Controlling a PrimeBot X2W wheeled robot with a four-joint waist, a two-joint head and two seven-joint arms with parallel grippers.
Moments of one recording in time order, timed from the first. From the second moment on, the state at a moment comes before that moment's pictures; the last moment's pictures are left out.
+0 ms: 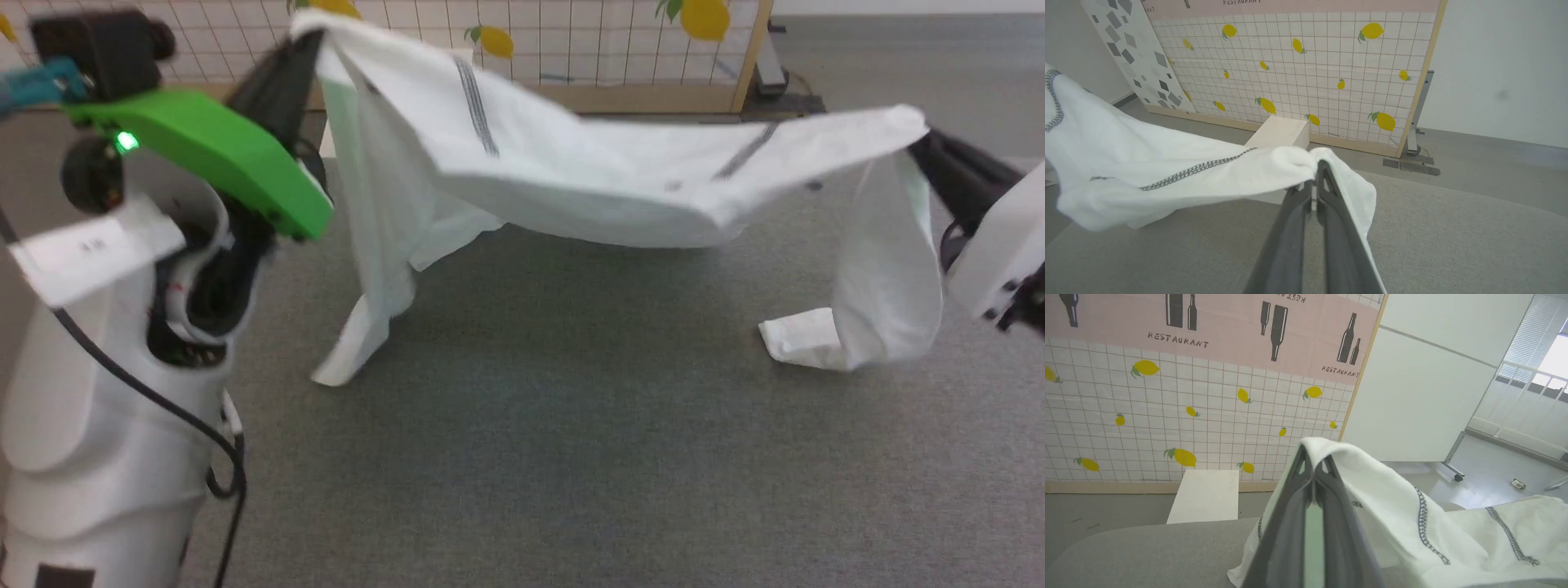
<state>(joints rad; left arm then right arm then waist) -0.66 0.32 -0.22 -0.08 -0.71 0.07 0.36 -0.48 -0.28 -0.07 -0.21 0.50 0.13 0.80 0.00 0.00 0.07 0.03</state>
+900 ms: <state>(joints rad) -1.22 0.45 -0.29 0.27 -0.55 0.04 0.49 -1.15 -0.21 -0.07 0.13 0.32 0.13 0.77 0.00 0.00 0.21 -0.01</state>
